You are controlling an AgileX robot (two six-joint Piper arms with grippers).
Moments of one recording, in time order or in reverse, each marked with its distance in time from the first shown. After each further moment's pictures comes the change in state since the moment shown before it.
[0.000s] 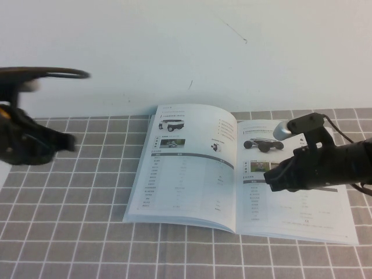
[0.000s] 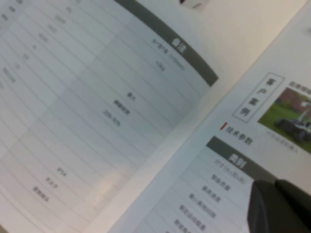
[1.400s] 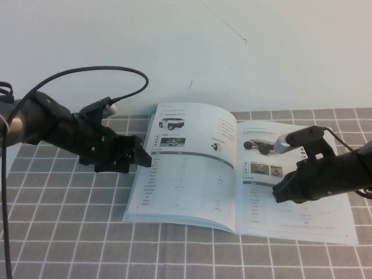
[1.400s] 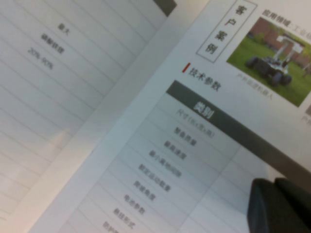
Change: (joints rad) right arm 0.000 0.060 -0.008 -0.209 -0.067 0.185; left arm 0.024 0.703 -0.363 -0.862 0.076 0.687
